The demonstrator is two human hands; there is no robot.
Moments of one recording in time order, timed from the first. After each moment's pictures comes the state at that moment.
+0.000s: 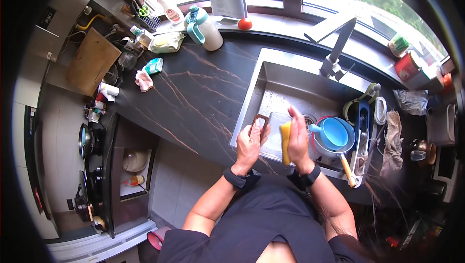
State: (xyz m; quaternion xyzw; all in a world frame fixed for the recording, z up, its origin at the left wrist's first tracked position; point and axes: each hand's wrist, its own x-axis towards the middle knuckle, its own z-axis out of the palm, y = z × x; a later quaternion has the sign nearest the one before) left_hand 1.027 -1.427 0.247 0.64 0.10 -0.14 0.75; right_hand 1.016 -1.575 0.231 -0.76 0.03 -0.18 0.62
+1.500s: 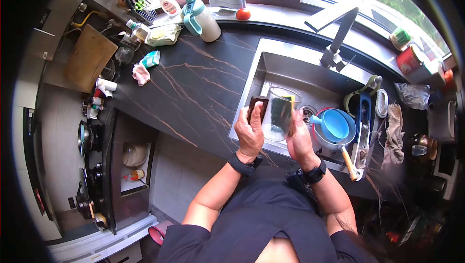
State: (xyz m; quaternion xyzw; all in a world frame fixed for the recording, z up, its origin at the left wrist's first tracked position) left_hand 1.038 -1.446 0.263 0.80 -0.03 0.20 0.56; right_hand 1.010 -1.573 0.242 -0.38 0.08 0.06 0.92
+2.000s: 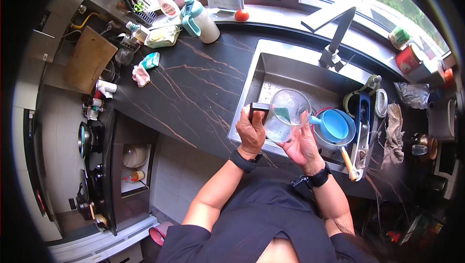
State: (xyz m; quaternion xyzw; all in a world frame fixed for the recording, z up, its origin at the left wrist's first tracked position) left_hand 1.047 -1.450 0.247 0.77 -0.10 0.20 0.60; right_hand 0.998 -1.587 0.252 -0.16 0.12 0.17 0.96
